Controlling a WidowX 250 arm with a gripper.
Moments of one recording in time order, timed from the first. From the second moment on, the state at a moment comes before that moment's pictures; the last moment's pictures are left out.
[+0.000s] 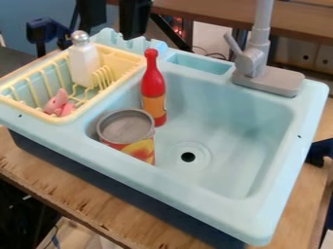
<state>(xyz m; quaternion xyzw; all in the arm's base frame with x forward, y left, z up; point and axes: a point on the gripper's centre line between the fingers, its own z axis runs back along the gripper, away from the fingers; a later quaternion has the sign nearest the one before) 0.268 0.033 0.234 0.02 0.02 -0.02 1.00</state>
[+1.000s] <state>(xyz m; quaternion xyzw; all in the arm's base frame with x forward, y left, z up) 0.291 0.142 0.240 0.01 0.05 -0.08 1.00</state>
